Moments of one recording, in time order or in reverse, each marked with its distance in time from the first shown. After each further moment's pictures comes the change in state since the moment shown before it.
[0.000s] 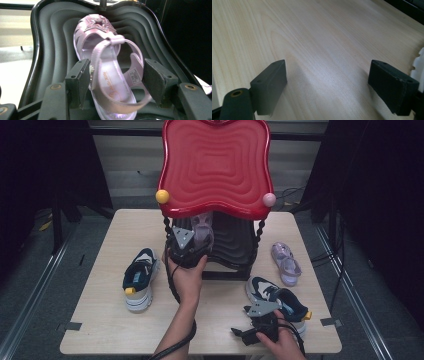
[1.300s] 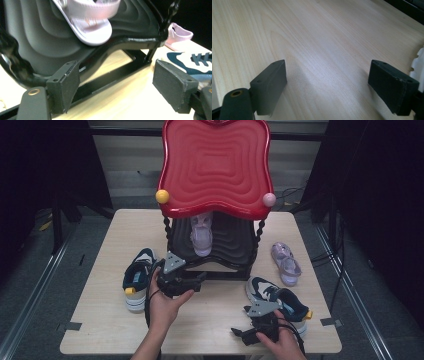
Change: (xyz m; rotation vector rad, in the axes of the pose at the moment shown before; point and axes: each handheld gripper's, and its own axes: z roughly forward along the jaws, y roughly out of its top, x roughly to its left) left arm 0.024 -0.049 -0.048 0.234 -0.267 0.088; right arm 0.000 0.000 0.000 0.001 -0.001 -0.005
